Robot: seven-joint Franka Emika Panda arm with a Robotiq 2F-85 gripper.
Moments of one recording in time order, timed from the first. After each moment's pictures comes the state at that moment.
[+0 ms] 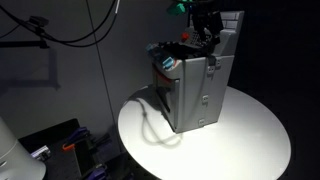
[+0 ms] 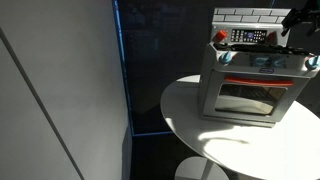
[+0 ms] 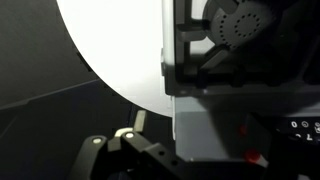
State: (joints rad) arm -0.10 0.15 -0.08 -1.83 -0.18 2.36 0.39
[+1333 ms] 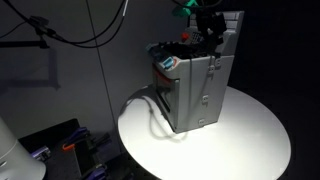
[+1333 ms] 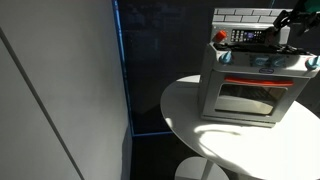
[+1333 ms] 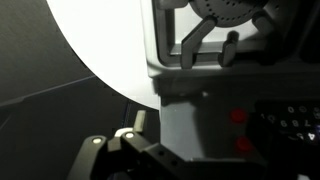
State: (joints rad) arm -0.08 0.23 -0.09 -1.73 -0.16 2.35 0.40
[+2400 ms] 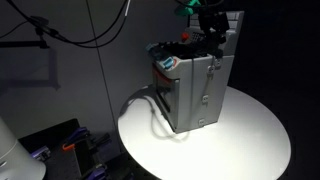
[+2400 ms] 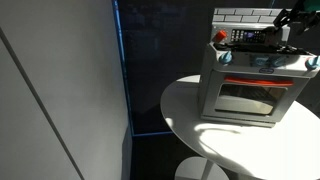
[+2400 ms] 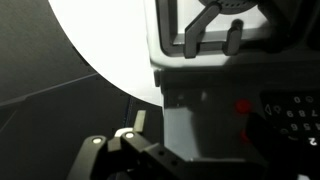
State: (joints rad) arm -0.08 0.25 -0.10 -1.70 -0.16 2.35 0.41
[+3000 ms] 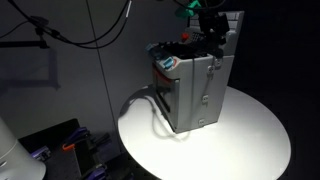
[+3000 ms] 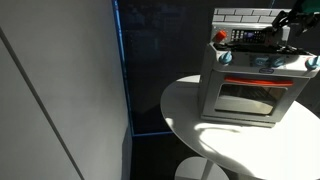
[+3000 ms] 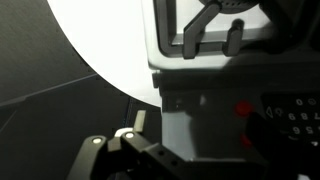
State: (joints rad) arm -0.07 0.27 -0.10 -1.69 -0.16 2.35 0.41
